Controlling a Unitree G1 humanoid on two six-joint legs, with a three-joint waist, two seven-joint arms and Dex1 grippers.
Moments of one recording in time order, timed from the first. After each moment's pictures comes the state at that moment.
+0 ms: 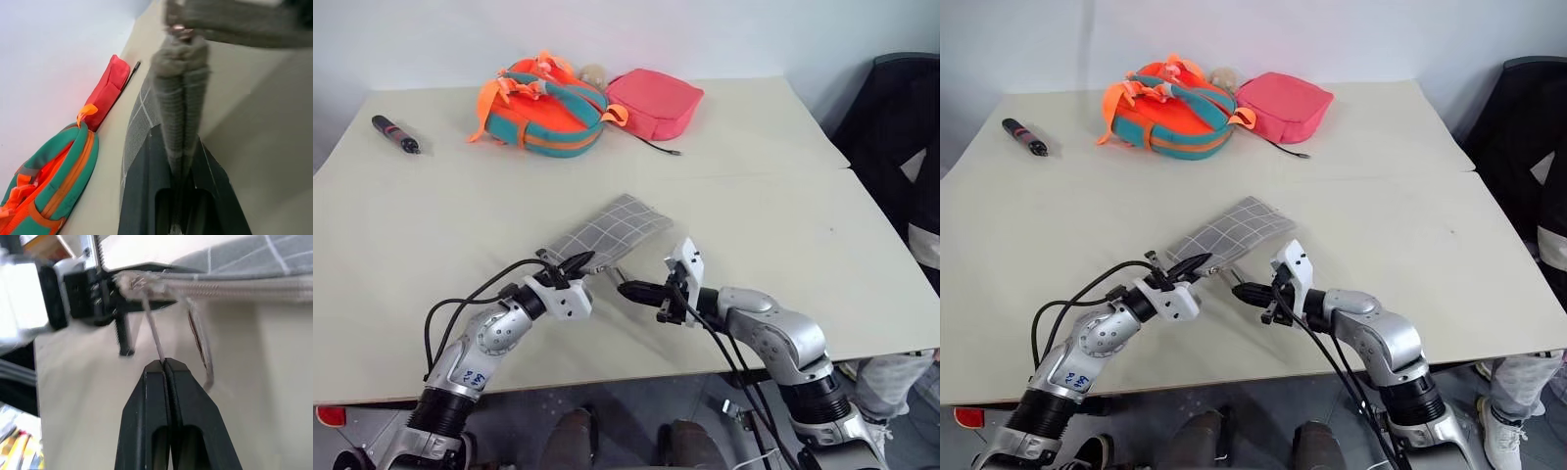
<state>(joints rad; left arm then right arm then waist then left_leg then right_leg) -0.23 0.53 -0.13 0.05 0.47 -0.47 -0.20 -0.37 -0.37 0.19 -0.27 0.57 0.77 0.75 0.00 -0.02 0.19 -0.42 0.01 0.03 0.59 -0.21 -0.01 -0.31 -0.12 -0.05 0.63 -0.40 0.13</state>
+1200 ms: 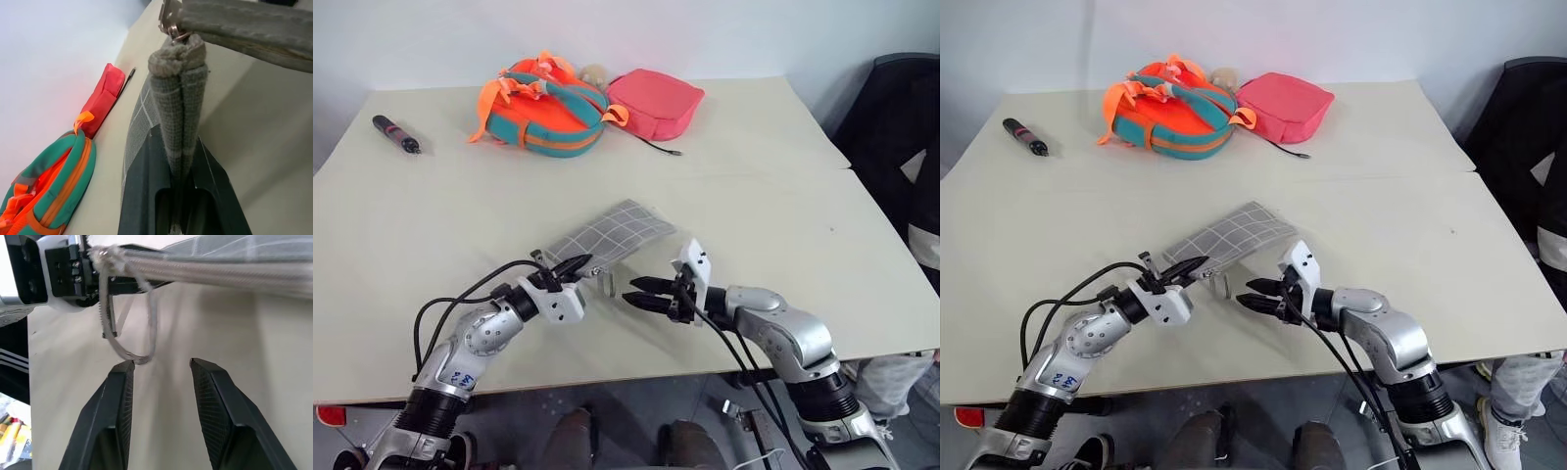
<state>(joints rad) -0.23 0.56 -0.12 0.05 0.42 -0.52 -0.24 -0.38 -0.35 0.21 -0.21 0.51 0.72 0.77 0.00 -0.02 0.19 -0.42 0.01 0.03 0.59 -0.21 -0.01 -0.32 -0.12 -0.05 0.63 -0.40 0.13</state>
